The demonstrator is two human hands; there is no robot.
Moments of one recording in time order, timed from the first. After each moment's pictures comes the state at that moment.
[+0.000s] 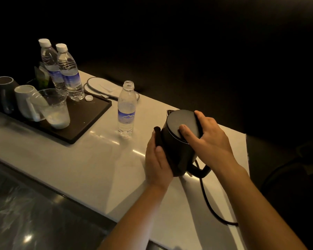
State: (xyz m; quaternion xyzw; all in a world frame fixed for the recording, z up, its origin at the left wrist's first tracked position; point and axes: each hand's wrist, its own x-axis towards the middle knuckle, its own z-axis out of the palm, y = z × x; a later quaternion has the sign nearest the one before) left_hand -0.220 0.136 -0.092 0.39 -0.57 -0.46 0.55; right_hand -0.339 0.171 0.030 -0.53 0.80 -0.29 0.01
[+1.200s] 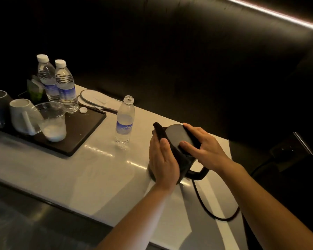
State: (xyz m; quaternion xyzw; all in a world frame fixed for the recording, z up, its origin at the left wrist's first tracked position) left_hand -0.212 0.152 -0.005 0.40 -0.51 -0.53 0.54; right_hand -0.348 0.188 0.056 -0.60 0.73 -0.29 0.14
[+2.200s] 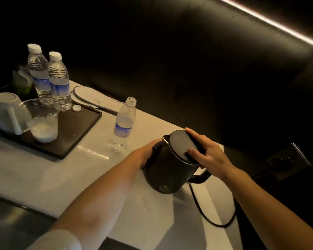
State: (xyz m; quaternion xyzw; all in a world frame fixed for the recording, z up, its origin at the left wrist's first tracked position) left_hand -0.215 0.018 -0.045 0.34 -0.56 -0.75 0.06; right_hand -0.356 0.182 0.053 -0.61 0.73 -0.28 0.14
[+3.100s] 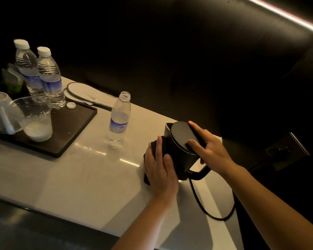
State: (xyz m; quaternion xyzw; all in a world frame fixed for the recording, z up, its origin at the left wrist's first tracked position) left_hand -0.216 0.160 -0.064 0.43 -0.60 -0.44 0.51; right_hand -0.349 0.195 0.051 -0.56 0.76 -0.31 0.12
